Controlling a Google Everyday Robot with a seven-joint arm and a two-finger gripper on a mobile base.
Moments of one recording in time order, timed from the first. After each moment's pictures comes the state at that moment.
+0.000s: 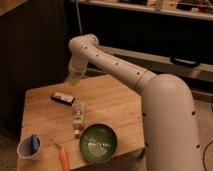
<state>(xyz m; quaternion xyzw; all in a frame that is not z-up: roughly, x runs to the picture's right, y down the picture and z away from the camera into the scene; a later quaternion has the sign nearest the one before) -0.177 -0.045 0.779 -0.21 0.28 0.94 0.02</state>
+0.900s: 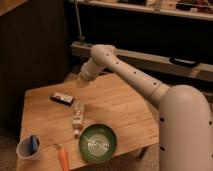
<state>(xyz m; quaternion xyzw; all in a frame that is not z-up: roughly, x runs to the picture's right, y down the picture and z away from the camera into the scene) -0.151 -0.035 0.801 -0.33 0.25 0.91 0.06</state>
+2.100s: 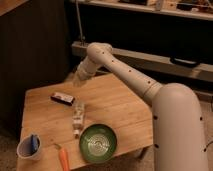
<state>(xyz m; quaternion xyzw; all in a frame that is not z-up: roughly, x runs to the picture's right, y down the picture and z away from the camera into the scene) -0.164 -0.039 0.804 -0.32 0.25 0.91 0.09</state>
